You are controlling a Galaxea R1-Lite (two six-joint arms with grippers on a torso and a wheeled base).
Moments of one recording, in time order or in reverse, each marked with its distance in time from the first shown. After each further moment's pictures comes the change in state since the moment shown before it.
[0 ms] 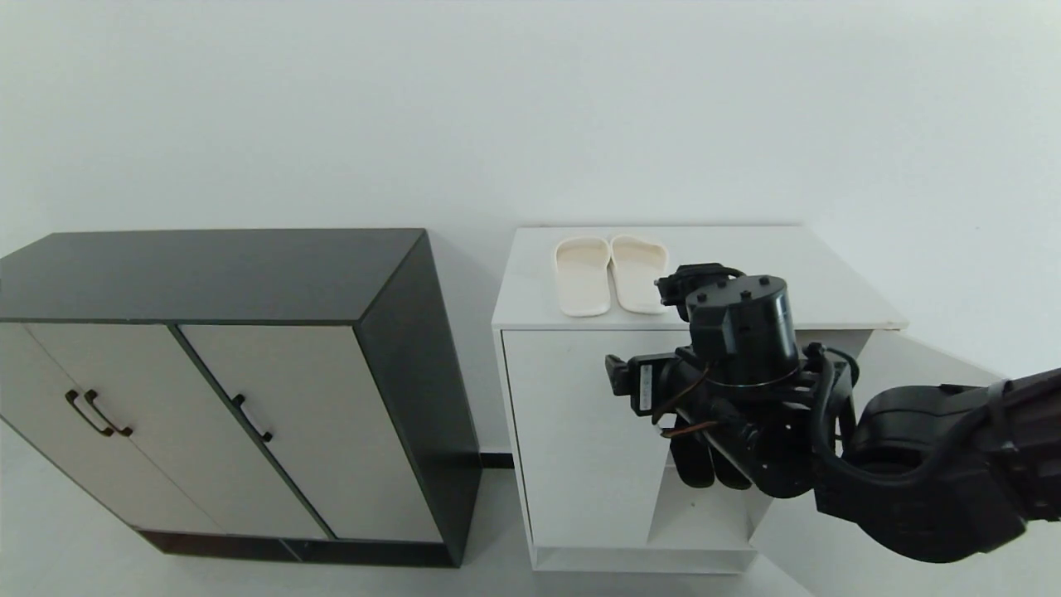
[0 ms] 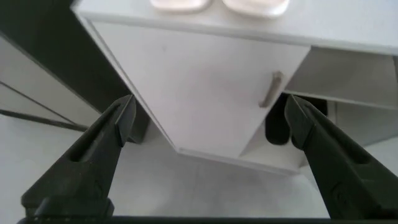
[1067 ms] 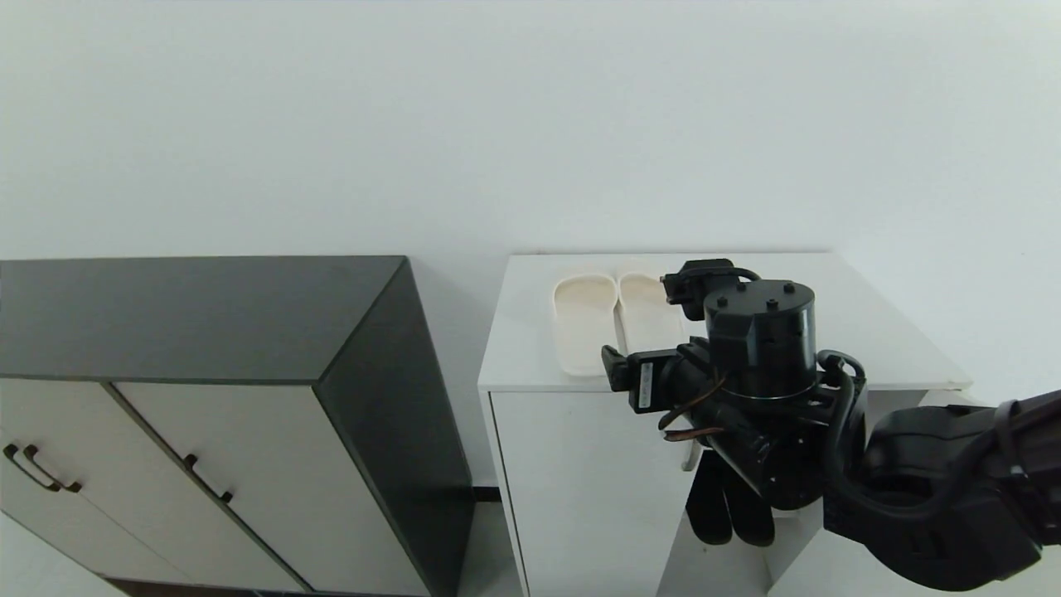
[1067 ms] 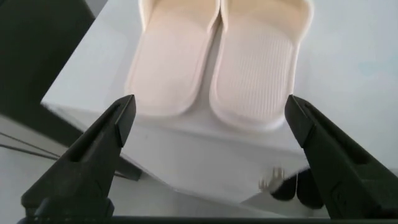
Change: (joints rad) left arm 0.000 0.000 0.000 0.000 0.000 -0.003; right arm 0.010 -0.011 0.067 -0.158 0.004 -0.040
